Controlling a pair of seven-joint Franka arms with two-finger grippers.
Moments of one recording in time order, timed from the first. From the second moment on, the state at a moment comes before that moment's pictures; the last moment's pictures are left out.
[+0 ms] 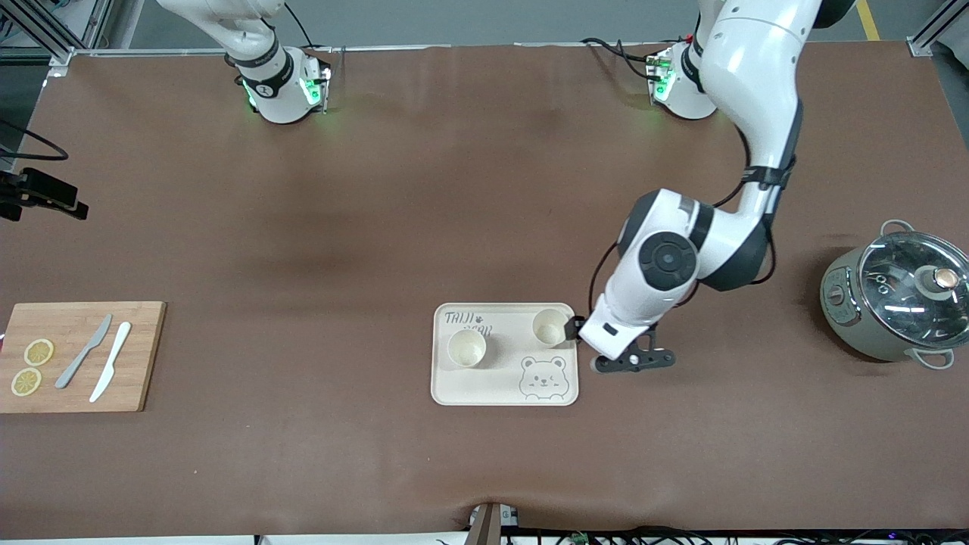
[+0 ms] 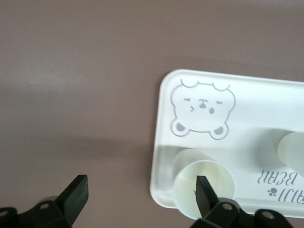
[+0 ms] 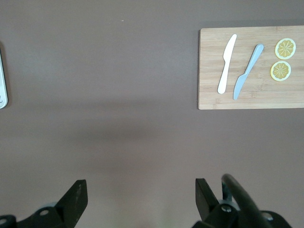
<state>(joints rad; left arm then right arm) -0.48 0.66 0.00 -1.42 -0.01 2.14 -0.56 -0.09 0.08 -0.03 -1.47 0.02 1.48 -0.12</state>
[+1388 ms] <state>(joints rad) -0.53 0.76 -0.01 -1.42 -0.01 2.21 -0.63 0.35 0.39 -0.01 -1.40 0.13 1.90 0.57</state>
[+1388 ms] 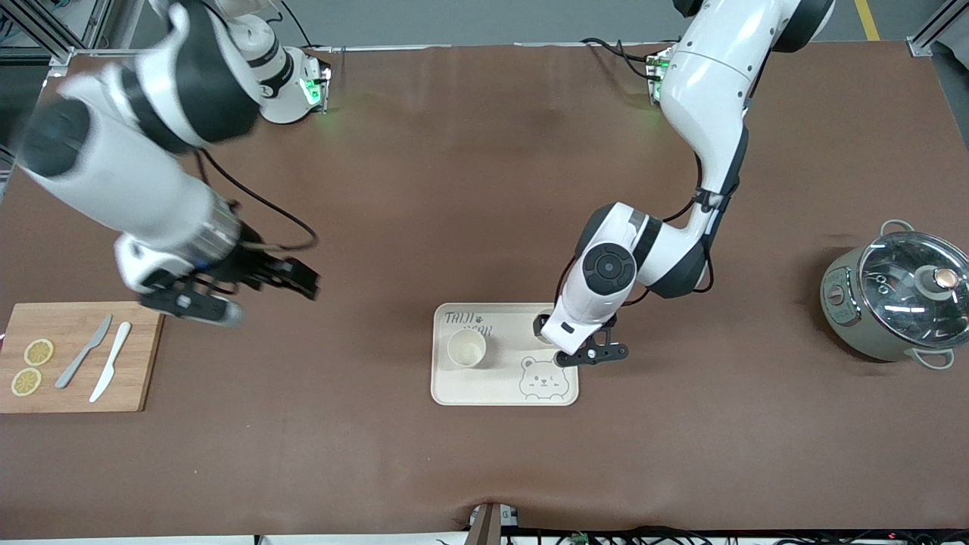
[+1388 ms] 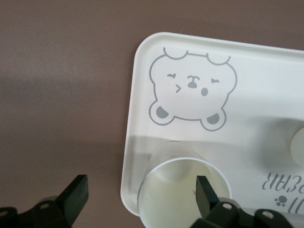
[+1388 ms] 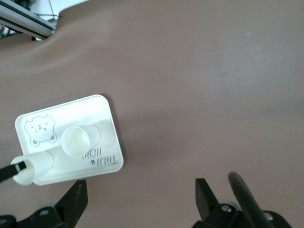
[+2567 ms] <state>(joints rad) -0.55 0.82 -0.01 -1.42 -0.01 2.27 -0.72 0.52 0.76 -0.01 -1.38 0.13 2.34 0.65</state>
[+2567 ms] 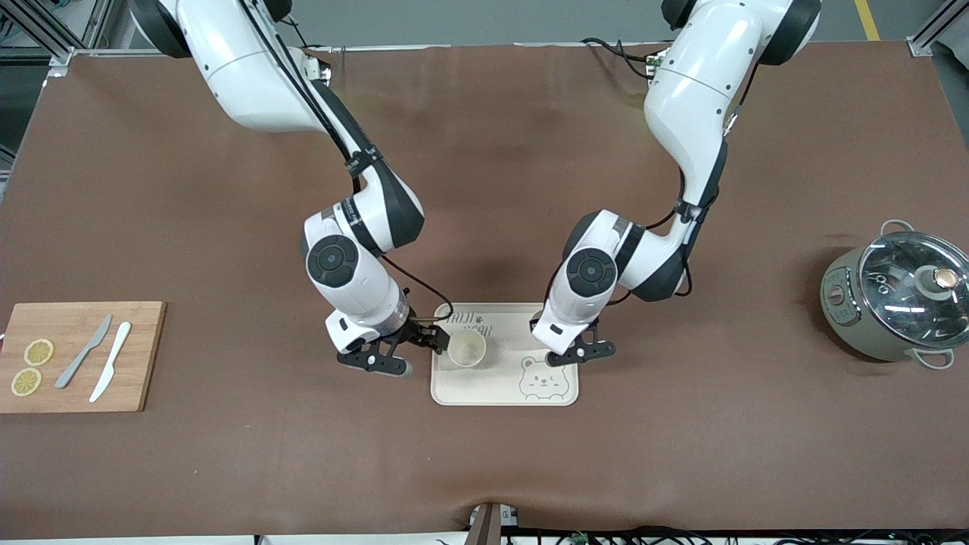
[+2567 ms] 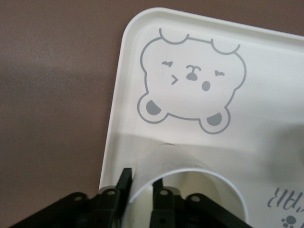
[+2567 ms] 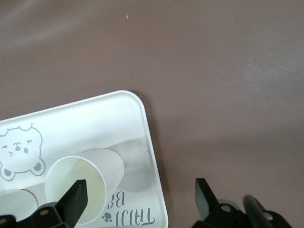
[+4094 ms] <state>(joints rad) -0.30 0.24 0.01 -2.10 0.00 2.33 -0.26 0.57 0.87 -0.02 -1.37 0.13 2.47 0.68</state>
